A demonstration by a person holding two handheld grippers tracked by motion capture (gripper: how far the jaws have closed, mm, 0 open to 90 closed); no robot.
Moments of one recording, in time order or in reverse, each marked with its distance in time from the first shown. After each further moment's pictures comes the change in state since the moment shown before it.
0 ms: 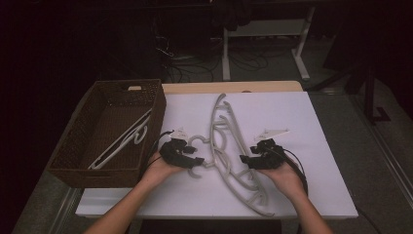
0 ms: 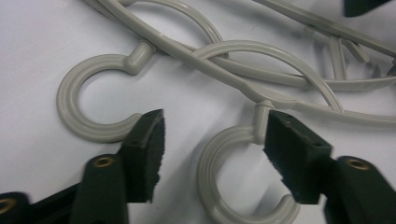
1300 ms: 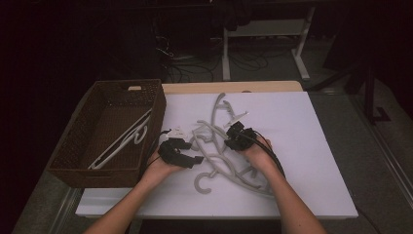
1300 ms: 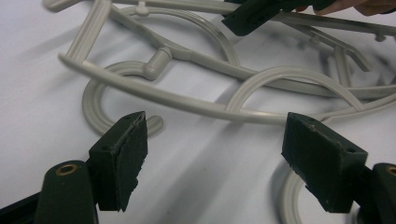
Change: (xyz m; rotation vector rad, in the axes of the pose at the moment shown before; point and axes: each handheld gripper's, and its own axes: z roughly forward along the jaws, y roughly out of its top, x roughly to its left) left arm 0.001 -0.001 -0.005 -0.056 0.040 -0.024; right arm 0.006 0.060 0.077 0.147 -0.052 -0.192
